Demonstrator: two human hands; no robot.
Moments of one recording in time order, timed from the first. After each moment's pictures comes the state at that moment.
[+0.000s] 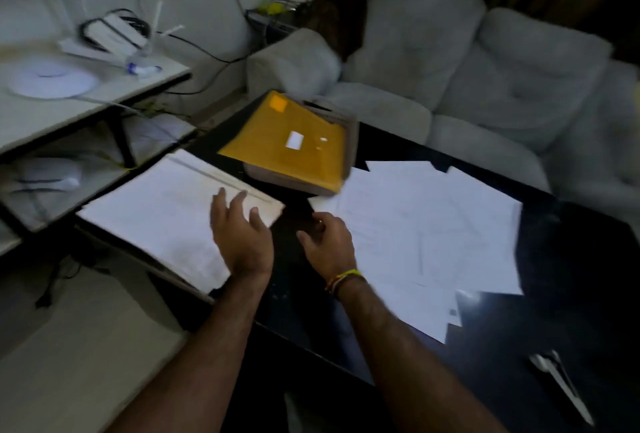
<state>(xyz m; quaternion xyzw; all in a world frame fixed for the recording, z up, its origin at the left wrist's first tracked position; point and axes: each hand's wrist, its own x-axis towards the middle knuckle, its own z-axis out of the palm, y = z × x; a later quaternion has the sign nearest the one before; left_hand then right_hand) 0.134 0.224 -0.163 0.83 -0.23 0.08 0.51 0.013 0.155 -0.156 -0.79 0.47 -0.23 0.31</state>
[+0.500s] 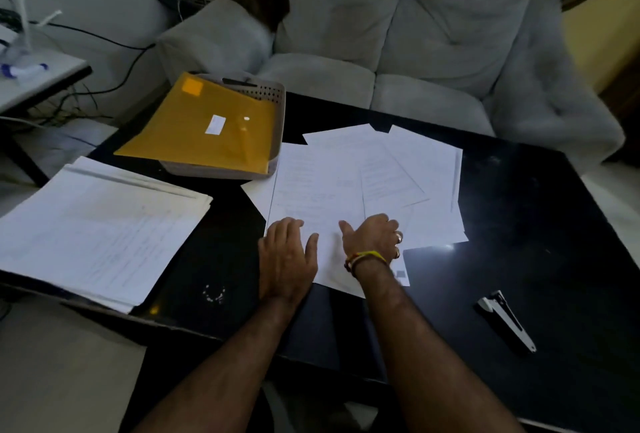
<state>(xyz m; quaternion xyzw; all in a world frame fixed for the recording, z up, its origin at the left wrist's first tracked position) -0.003 0.171 -0.215 0.79 -0.52 0.04 0.34 -0.109 0.091 -0.162 -0.60 0.77 -0.11 0.18</state>
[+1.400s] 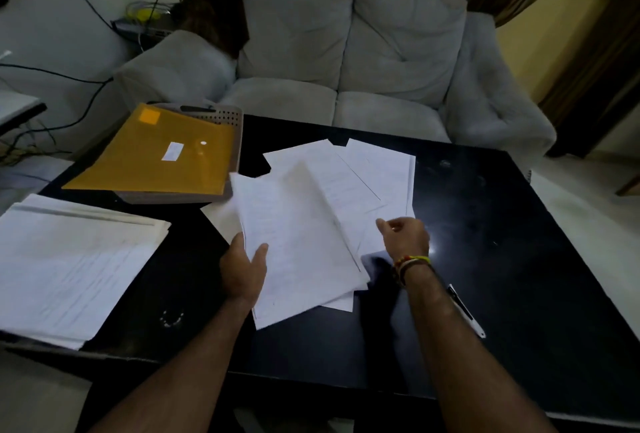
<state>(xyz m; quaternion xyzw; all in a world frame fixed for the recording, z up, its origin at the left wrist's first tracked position) -0.007 0.153 -0.197 0.77 -0.35 -0.19 0.50 -0.247 0.043 -0.140 -0.55 0.73 -0.30 0.28</state>
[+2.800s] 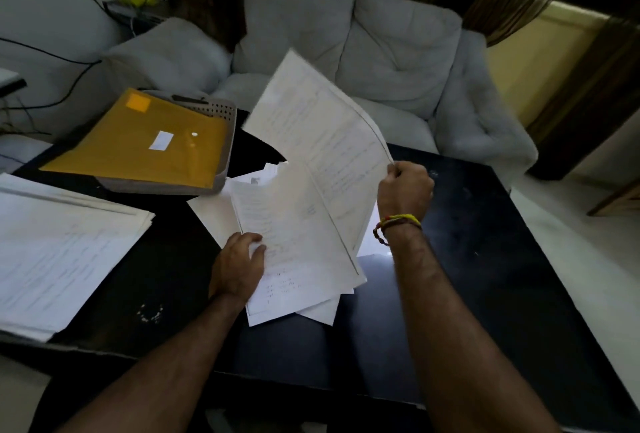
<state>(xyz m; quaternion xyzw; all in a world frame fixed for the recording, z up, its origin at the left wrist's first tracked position) -0.006 0.151 -0.208 0.78 -0.46 -0.15 0.40 -0.209 0.032 -0.042 -0.59 0.69 -0.42 0.05</state>
